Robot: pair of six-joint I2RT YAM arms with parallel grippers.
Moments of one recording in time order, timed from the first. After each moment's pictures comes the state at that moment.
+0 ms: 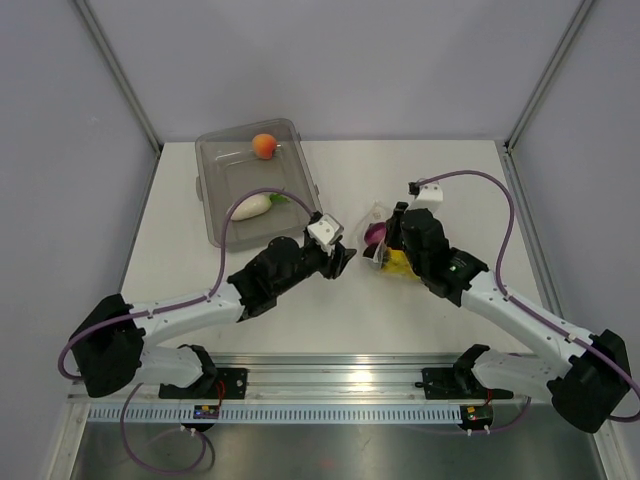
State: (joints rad) left arm -0.95 1.25 0.70 0.42 -0.06 -0.03; right arm 0.69 1.10 0.84 -0.16 0.50 0.48
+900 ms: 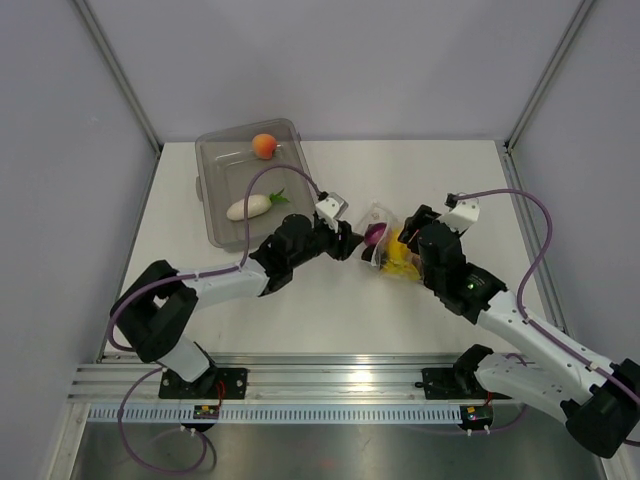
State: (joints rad) left arm -0.80 1.55 0.80 0.57 0.11 -0.16; right arm 0.69 0.93 0.74 -0.18 0.75 0.61
